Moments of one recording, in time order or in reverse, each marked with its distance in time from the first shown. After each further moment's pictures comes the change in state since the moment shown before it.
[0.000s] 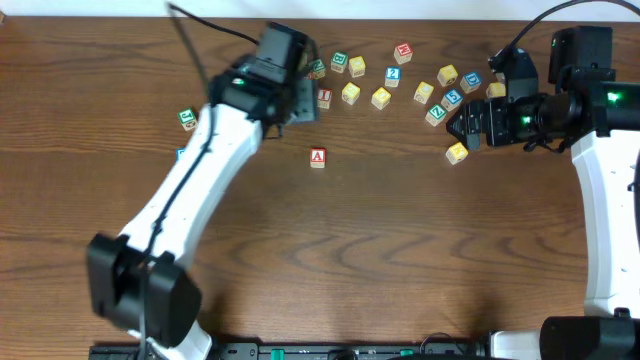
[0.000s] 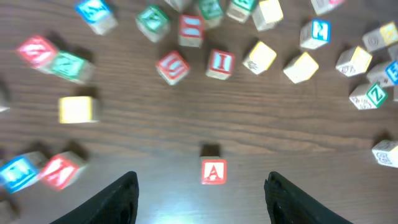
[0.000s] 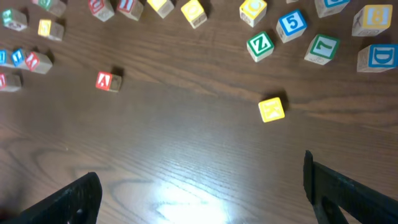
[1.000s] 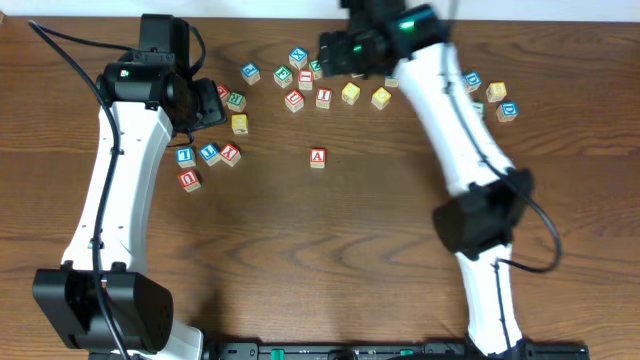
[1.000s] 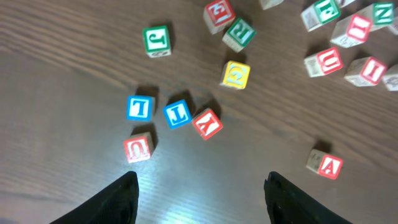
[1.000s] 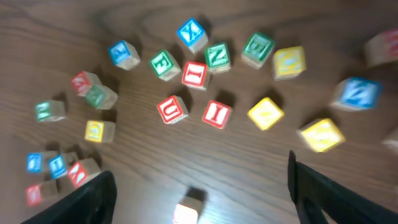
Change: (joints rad) left arm 0.333 -0.069 0.000 -0.248 -0.018 0.061; right arm 0.499 0.779 0.823 0.084 0.271 0.479
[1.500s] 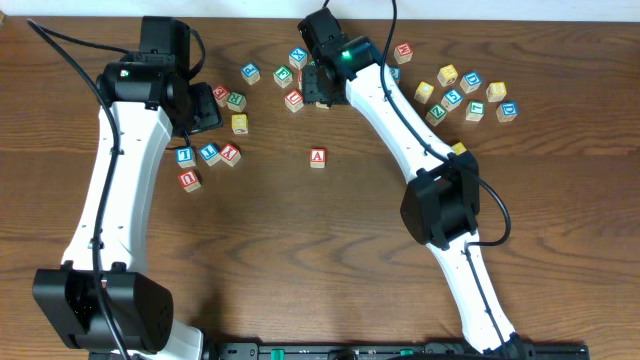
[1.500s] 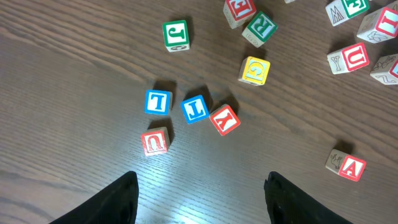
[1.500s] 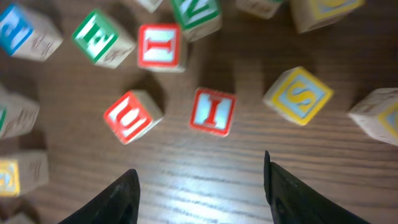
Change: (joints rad) left arm 0.000 0.000 0.000 -0.026 -0.047 0.000; right arm 0.079 0.182 0.000 0.059 0.186 0.179
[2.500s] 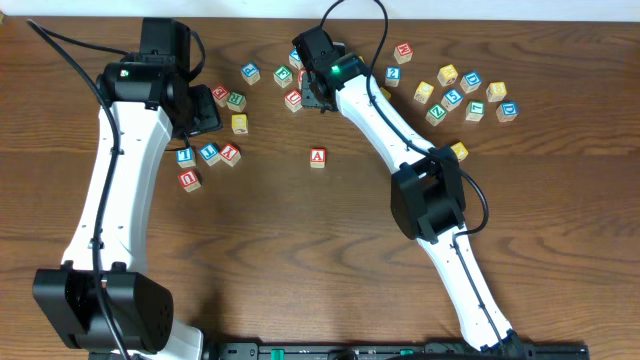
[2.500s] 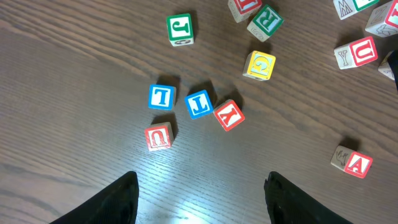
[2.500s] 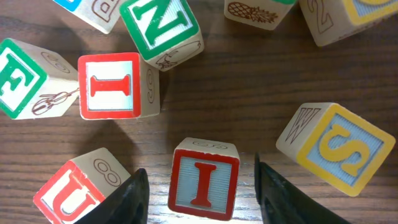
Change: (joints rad) left arm 0.000 0.000 0.000 -0.019 -0.007 0.000; right arm 0.005 0.121 -0.013 0.150 0.073 0.058
